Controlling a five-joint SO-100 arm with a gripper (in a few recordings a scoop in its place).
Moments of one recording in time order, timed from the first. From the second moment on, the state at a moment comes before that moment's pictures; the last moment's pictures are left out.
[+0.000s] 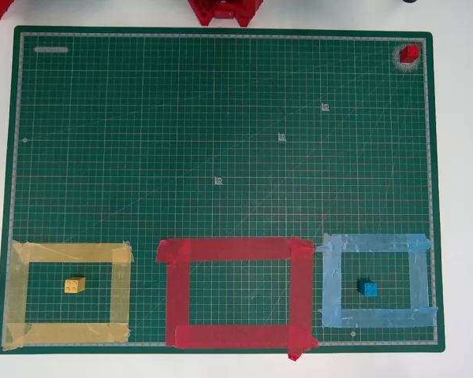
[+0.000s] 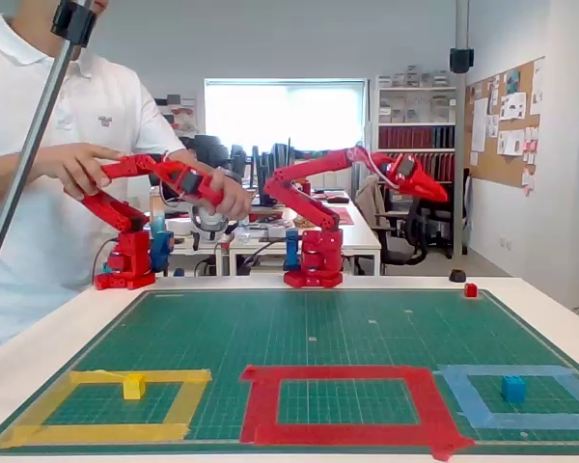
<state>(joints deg) -74.5 151.1 138.1 39.6 57.4</state>
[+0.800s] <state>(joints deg) -71.5 141.7 164.4 12.5 86.0</state>
